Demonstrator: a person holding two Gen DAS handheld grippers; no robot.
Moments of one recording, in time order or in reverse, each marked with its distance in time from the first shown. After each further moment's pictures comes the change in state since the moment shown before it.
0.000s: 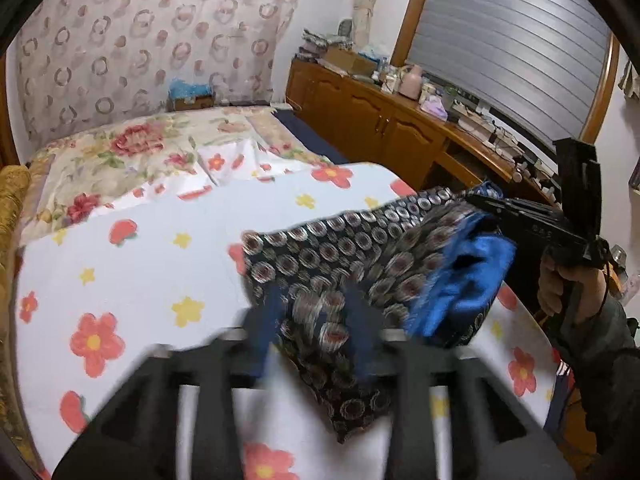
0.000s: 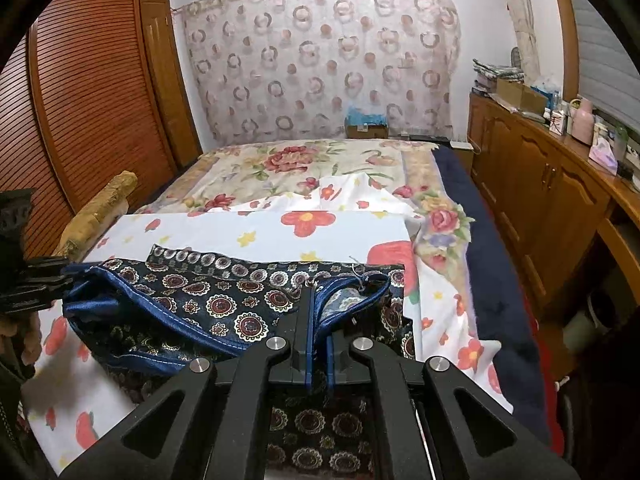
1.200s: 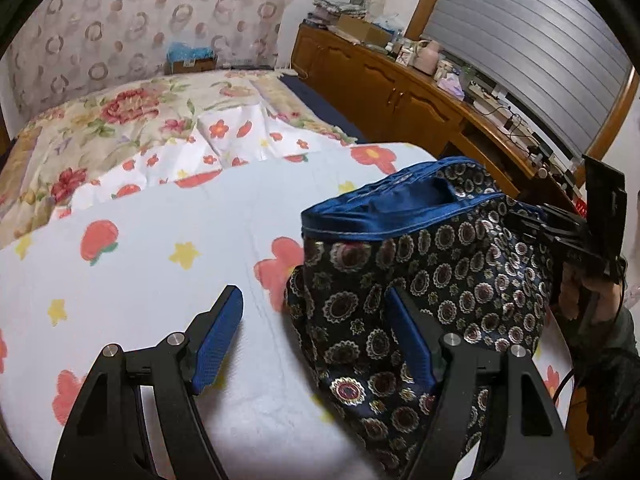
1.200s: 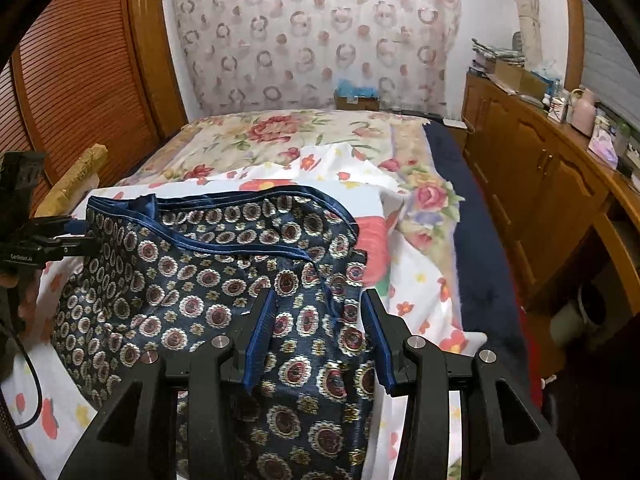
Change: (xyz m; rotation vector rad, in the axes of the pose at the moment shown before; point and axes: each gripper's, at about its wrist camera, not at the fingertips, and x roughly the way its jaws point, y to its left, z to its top) left arm 0.078 0.042 0.023 -0.054 0.153 -0.028; right arm 0.019 -0.021 0.004 -0.043 0.120 -0.027
